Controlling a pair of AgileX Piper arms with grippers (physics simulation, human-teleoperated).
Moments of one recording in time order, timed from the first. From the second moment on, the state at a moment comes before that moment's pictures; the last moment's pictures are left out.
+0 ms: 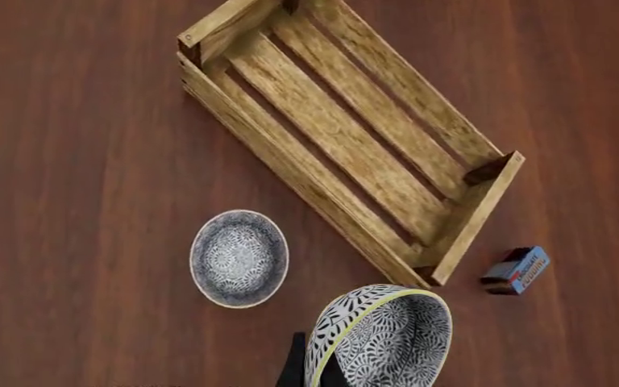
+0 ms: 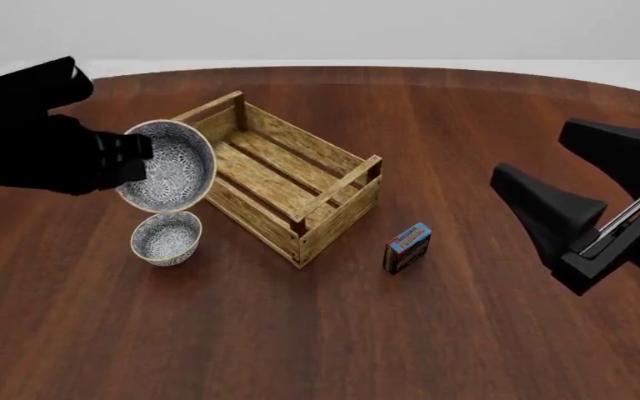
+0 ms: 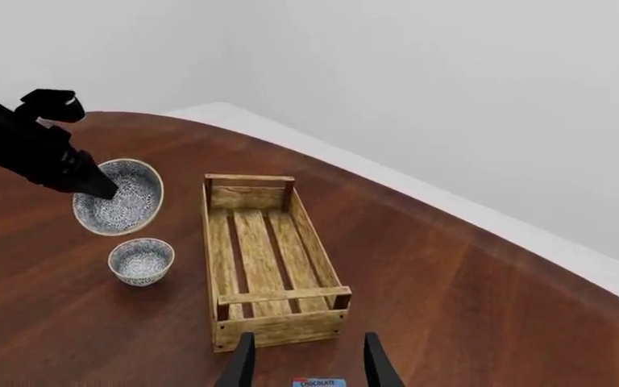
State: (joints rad) left arm -0.27 1.16 -0.93 0.62 -0.36; right arm 0.56 0.57 -0.47 -0.02 -0.18
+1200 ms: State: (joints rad) left arm -0.08 1.44 -0.88 0.39 -0.39; right arm 0.56 0.62 -0.46 -0.05 -0.18
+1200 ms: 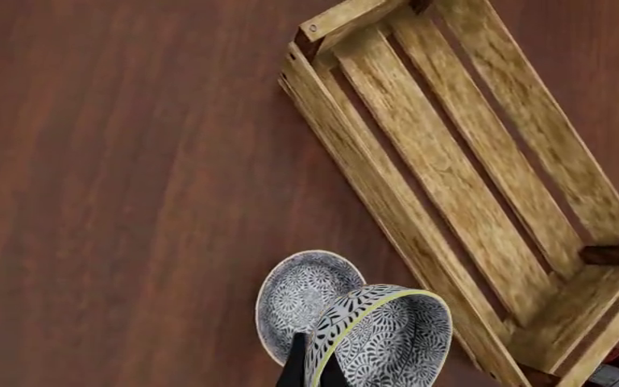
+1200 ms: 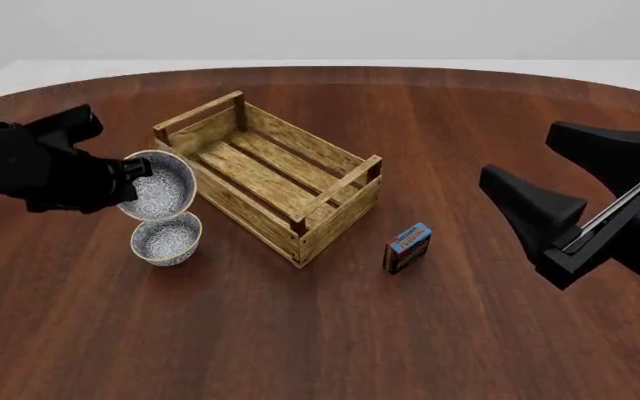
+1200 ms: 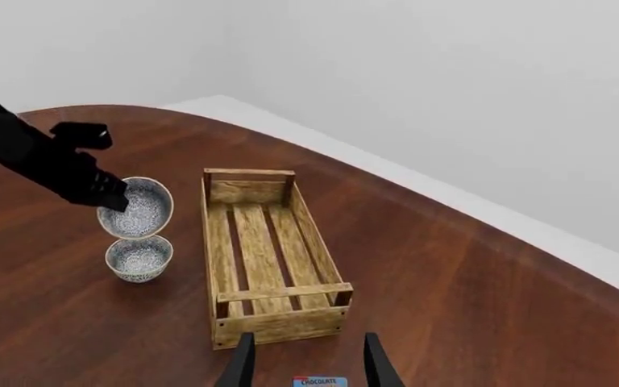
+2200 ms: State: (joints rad) left arm -0.06 1.55 -0.78 0.25 -0.41; right arm 0.56 0.62 -0.46 -0.05 -0.18
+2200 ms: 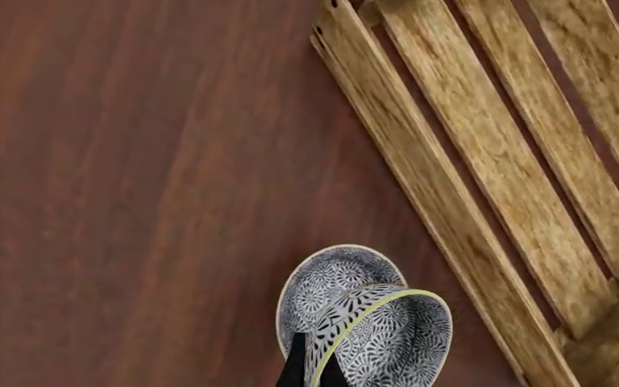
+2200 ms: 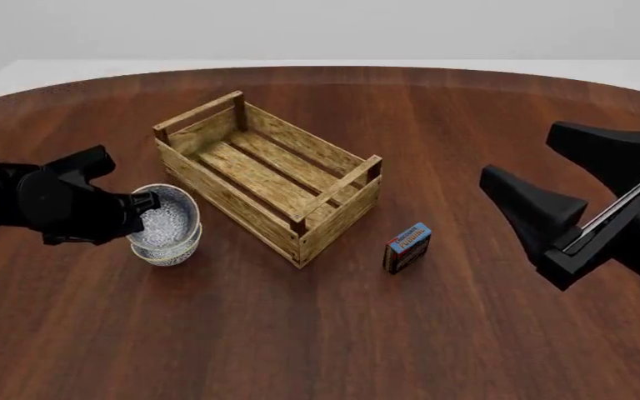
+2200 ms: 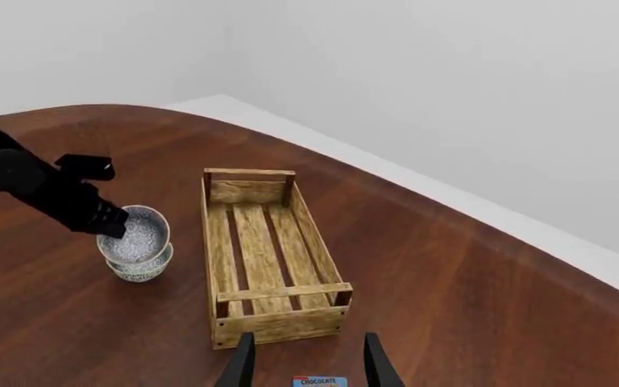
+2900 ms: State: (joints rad) left arm -0.06 1.46 -0.80 0.30 -0.39; right arm 0.56 0.62 -0.46 -0.05 -0.18
